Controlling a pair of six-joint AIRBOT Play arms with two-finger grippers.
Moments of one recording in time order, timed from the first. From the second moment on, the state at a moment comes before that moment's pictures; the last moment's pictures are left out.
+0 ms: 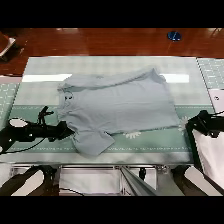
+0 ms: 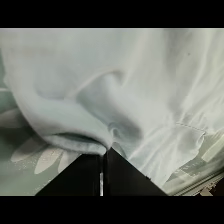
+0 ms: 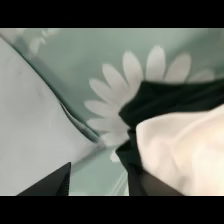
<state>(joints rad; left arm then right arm) 0.22 -1.08 0.33 0.76 -1.02 -1.25 -0.74 -1.07 0.63 -1.06 1.19 1.39</state>
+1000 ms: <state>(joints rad) 0.21 -1.00 0.81 0.72 -1.02 -1.24 -0.37 -1.38 1.23 -0.83 1.21 1.31</state>
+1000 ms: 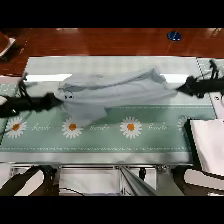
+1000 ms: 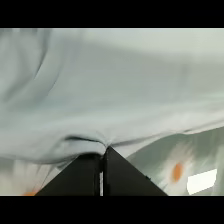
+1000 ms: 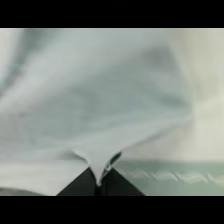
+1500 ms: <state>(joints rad) 0.32 -0.75 1.61 0.86 -1.04 -1.25 -0.33 -0.92 1.76 -0.96 1.18 1.35</state>
